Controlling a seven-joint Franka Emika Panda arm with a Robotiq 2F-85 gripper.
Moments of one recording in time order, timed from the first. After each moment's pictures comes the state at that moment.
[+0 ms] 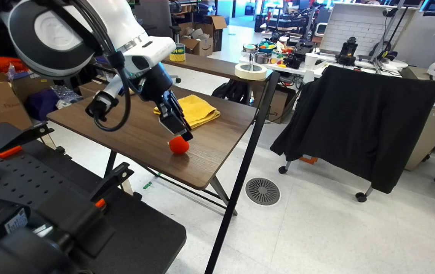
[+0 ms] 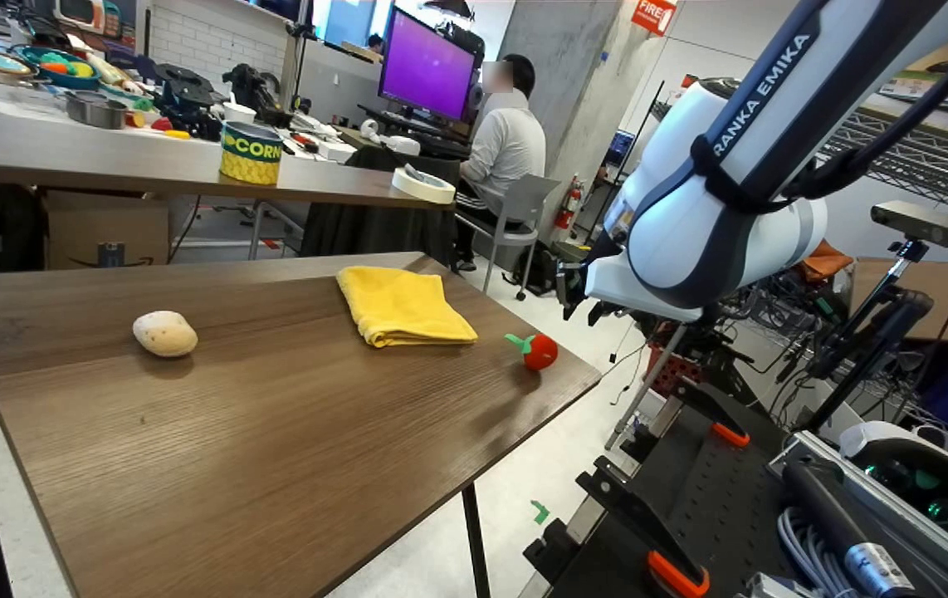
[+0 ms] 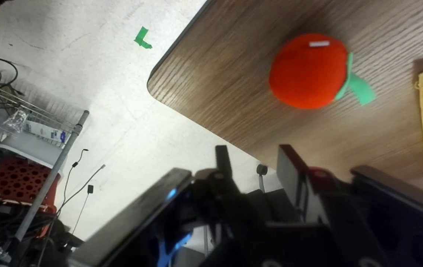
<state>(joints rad) 0.70 0.73 -0.70 -2.43 0.38 3.24 0.61</state>
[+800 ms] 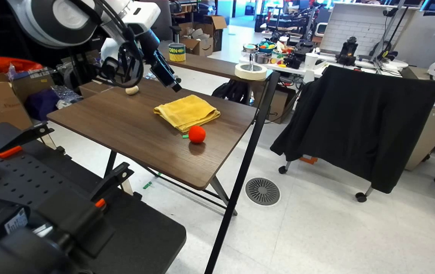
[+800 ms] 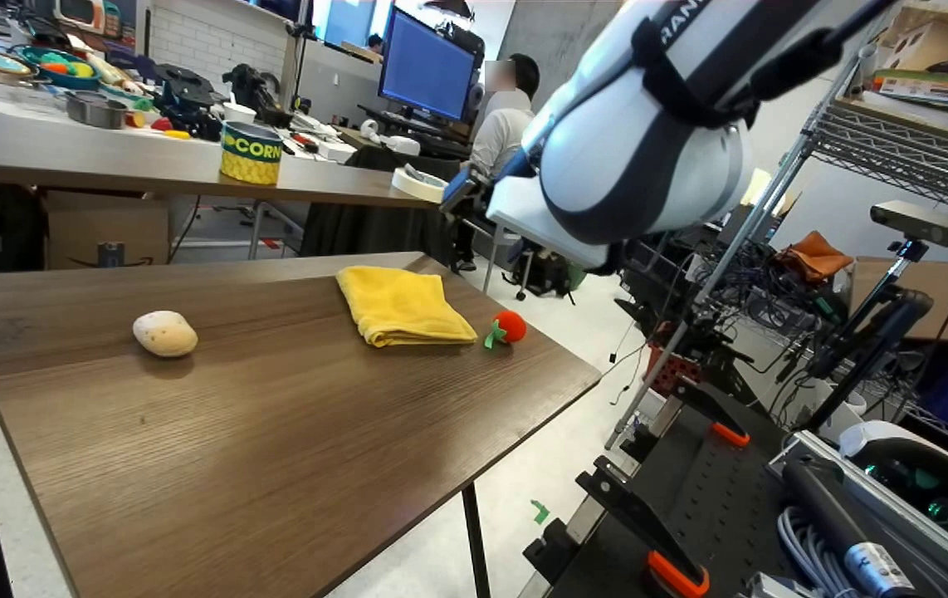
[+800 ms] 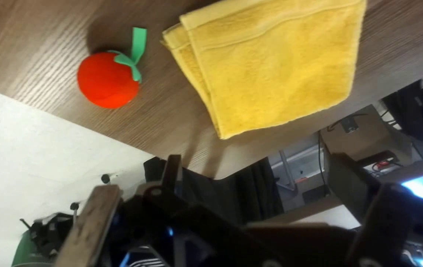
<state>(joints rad) 0.73 0.70 -0.59 -2.23 0.44 3.30 0.58</state>
